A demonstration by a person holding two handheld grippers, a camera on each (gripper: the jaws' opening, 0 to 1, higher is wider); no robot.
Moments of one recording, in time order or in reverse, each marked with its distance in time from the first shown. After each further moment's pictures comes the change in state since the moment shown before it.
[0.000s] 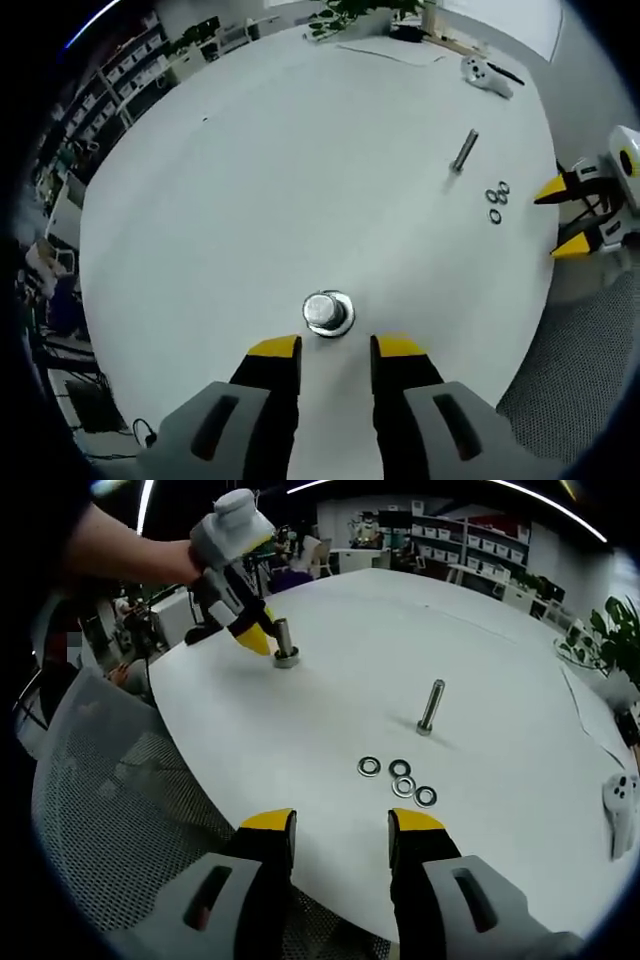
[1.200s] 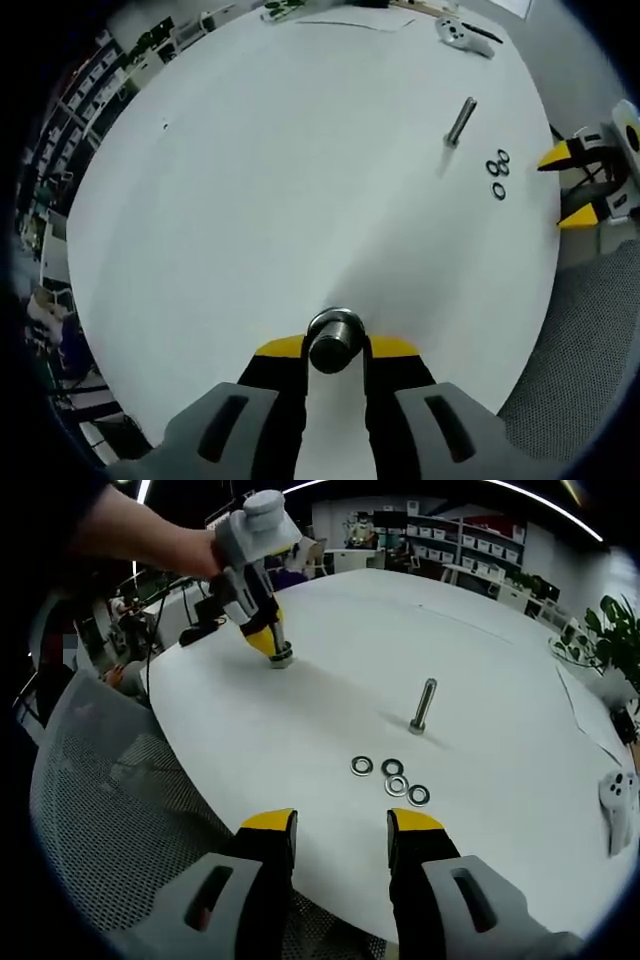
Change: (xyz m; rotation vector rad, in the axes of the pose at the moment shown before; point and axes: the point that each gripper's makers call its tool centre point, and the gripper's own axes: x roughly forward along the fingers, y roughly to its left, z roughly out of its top) left arm 0.022 0.005 0.014 0.182 0.148 -0.050; right arm -0.001 -0.006 0.000 0.011 0.000 -0.024
